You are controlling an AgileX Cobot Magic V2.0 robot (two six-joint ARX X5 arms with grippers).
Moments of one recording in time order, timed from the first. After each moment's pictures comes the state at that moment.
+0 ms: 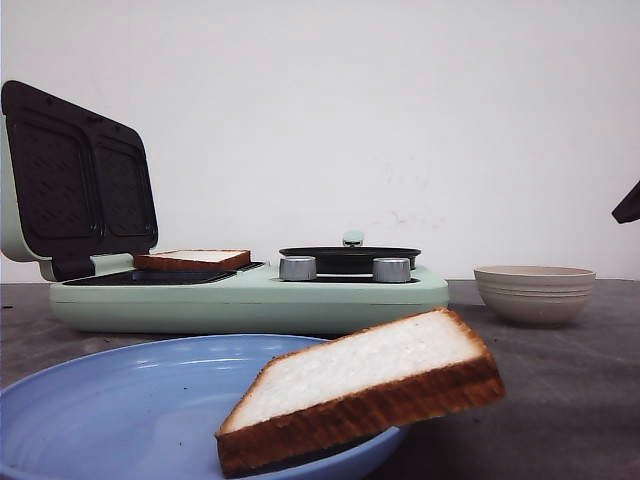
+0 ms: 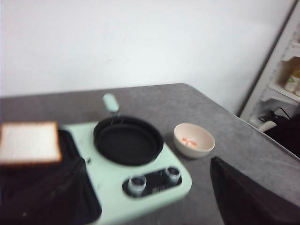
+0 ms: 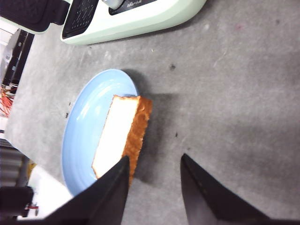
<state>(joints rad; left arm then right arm) -0.38 0.58 0.75 -0.30 0.25 -0.22 0.17 0.51 0.31 -0.46 -0.69 0.53</state>
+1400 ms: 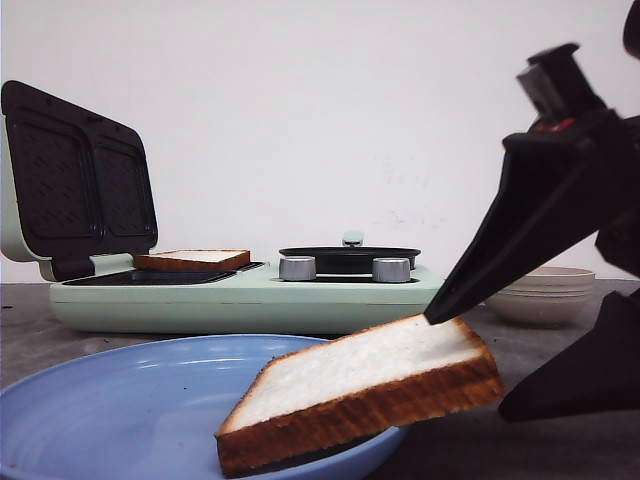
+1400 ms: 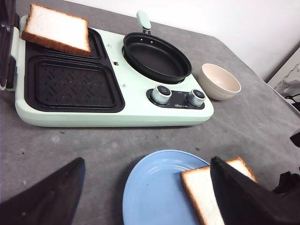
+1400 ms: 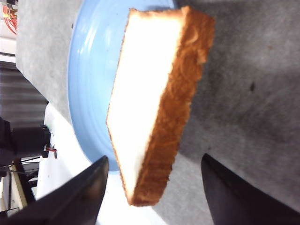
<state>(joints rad) -0.38 0.23 0.45 -0.52 0.20 -0.33 0.59 1.08 0.31 0.01 -0.65 0.75</state>
